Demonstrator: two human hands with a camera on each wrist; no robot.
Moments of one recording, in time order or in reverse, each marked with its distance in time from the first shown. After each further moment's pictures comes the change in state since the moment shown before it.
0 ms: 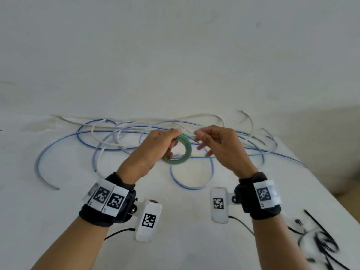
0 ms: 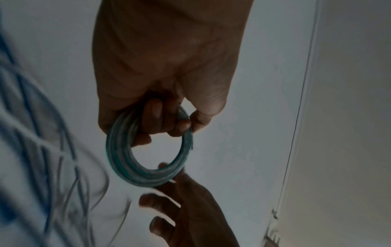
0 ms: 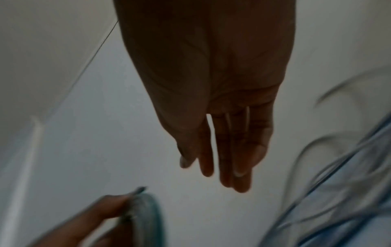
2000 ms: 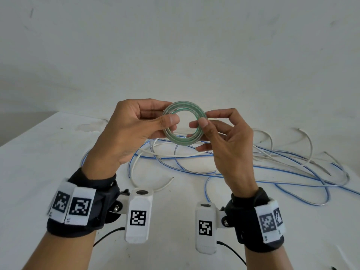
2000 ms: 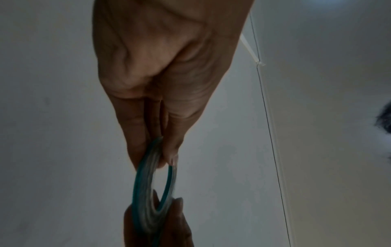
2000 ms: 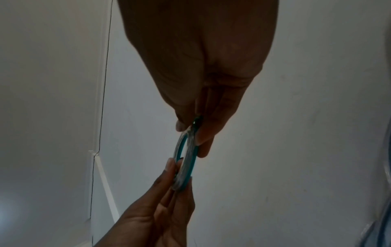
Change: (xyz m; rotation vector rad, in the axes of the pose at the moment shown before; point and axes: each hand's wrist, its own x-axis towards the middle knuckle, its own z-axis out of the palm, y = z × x) left_hand -0.032 0.054 -0.086 -0.025 0.255 0.332; right_hand 0.016 -0.064 0.083 0.526 0.026 -0.171
